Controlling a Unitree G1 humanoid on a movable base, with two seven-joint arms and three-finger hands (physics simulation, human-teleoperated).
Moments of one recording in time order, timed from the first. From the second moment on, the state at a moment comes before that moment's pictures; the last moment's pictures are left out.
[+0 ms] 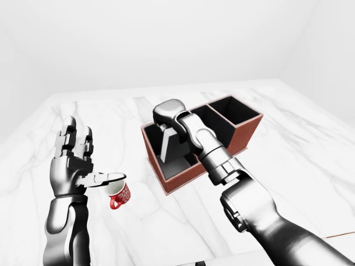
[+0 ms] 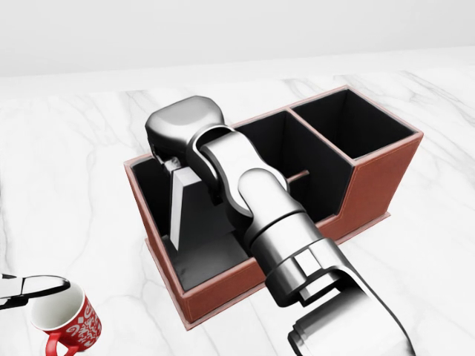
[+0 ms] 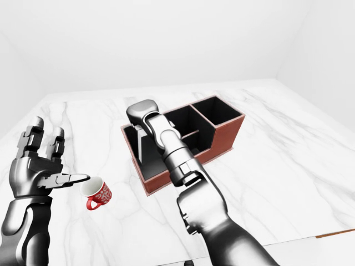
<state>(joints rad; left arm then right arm) 0.04 0.12 0.39 -0.39 -0.36 0.09 -0.20 -1.13 0.10 0.17 0.87 -1.37 -0.09 0.31</state>
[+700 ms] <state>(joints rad) 0.04 0.13 0.41 -0.34 -0.37 0.09 -0.20 -1.13 0.13 0.19 1.14 -1.40 -0.09 0.13</state>
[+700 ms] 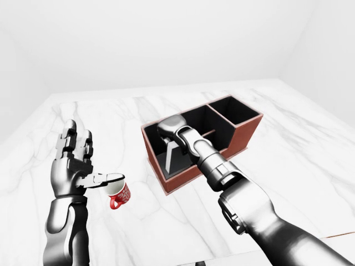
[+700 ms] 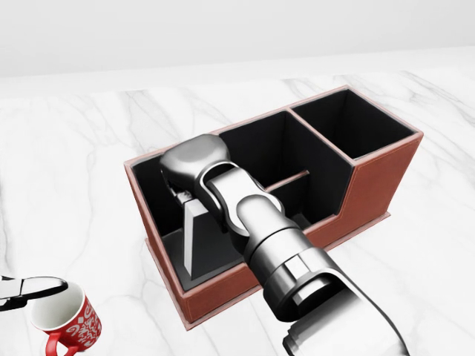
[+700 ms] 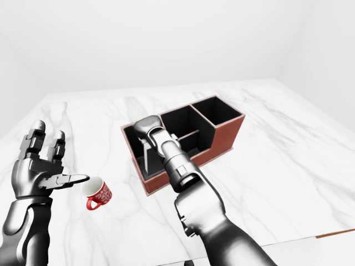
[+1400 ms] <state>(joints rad) 0.03 0.13 0.40 -0.28 -0.36 0.09 -0.21 -1.12 0.14 0.18 1.25 -1.42 -0.09 0.03</state>
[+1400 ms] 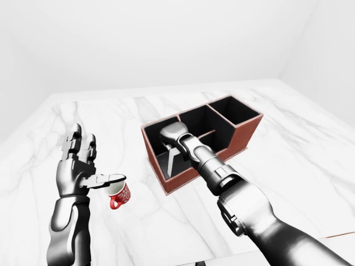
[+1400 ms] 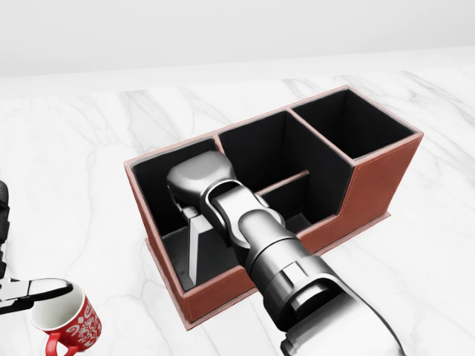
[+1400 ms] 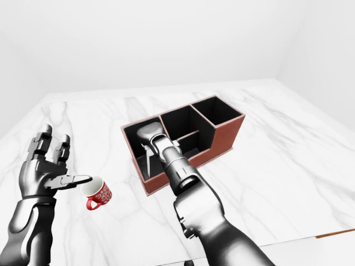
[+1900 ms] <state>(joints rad) 0.03 0.14 0.39 -0.25 -0.37 0.09 -0.21 -1.09 0.15 0.16 1.29 -1.45 -0.09 -0.02</state>
